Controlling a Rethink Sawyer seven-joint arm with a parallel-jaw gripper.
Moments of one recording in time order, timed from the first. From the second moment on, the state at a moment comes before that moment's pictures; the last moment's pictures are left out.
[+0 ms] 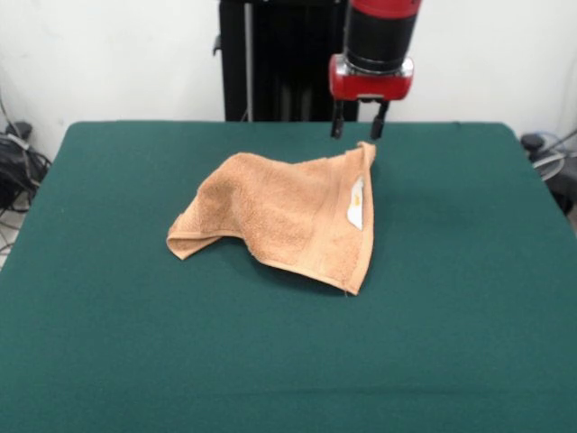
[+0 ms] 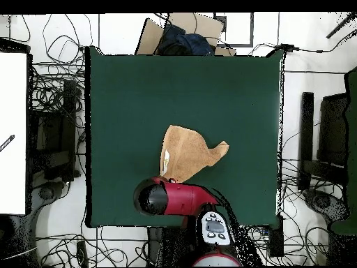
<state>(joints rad) -0.15 -0.68 -0.02 2.07 -0.10 0.24 1.59</state>
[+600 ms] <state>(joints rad) -0.15 -0.63 -0.02 2.07 -0.10 0.22 1.59</state>
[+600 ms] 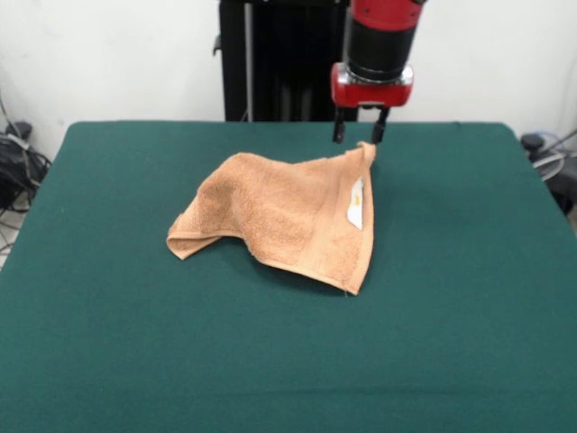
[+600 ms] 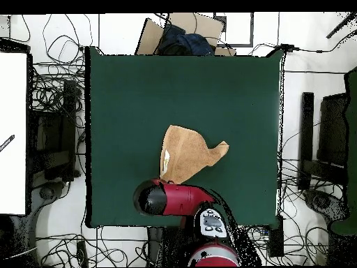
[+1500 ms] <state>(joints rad) -0.14 -0.55 -0.02 2.07 -0.10 0.16 1.59</state>
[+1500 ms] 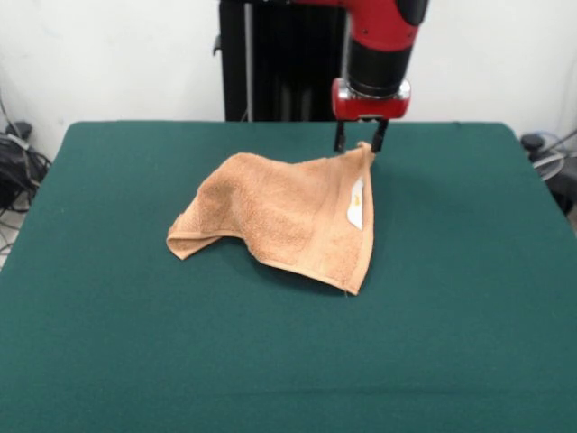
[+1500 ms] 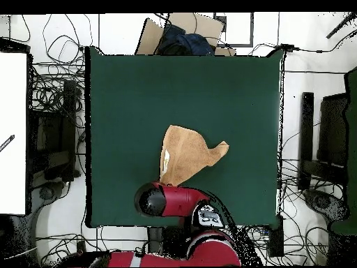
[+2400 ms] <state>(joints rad) -0.12 -0.55 -0.06 2.07 -0.10 0.16 1.59</state>
